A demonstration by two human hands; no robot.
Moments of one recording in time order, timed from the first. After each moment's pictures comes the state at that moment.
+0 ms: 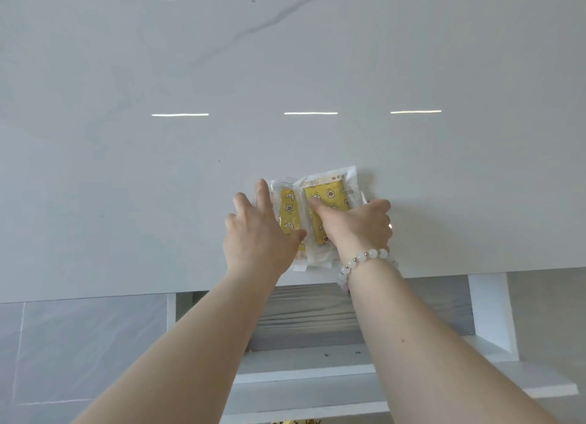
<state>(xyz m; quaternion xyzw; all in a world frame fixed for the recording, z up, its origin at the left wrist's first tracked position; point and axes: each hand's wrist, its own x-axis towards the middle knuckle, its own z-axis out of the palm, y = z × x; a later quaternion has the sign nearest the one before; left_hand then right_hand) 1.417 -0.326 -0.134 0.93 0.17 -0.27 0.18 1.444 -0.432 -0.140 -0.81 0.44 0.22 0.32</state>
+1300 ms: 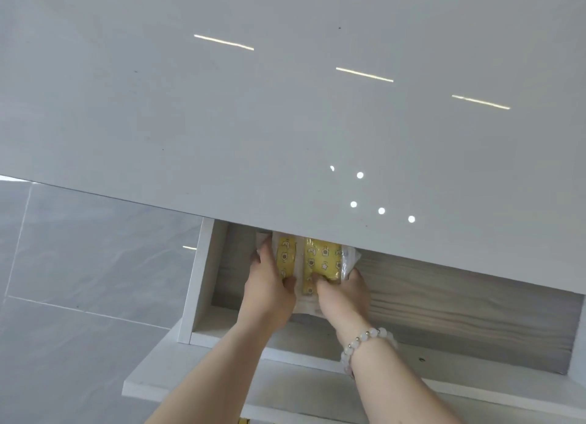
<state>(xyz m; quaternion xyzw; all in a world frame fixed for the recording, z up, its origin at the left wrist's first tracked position) 1.262 -0.267 -0.298 0.79 0.35 -0.31 0.40 1.288 -0.368 -0.299 -0.75 0.40 0.39 0.35</state>
